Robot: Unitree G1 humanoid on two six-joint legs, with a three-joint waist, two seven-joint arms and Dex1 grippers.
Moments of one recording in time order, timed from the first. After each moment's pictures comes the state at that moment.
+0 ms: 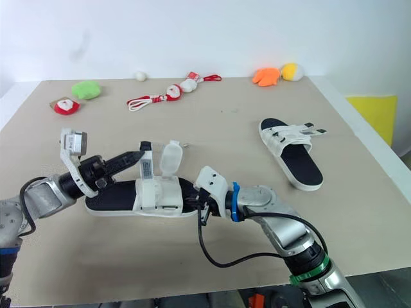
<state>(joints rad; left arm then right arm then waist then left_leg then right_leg) -0.28 0.74 0.14 -0.18 -1.56 0.79 -0.44 -0.41 -0.52 0.36 -0.37 0.29 0.76 0.81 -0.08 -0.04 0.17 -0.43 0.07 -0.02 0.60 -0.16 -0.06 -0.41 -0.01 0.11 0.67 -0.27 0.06</state>
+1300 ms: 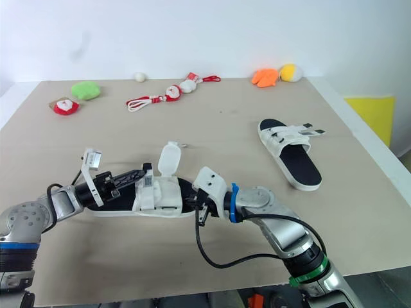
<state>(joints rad) -0.30 0.60 0.16 -0.01 -1.08 0.90 -0.63 -0.41 -0.51 0.37 -0.38 0.29 0.78 0.78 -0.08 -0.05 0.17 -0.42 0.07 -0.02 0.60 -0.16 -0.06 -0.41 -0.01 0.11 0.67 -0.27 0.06</state>
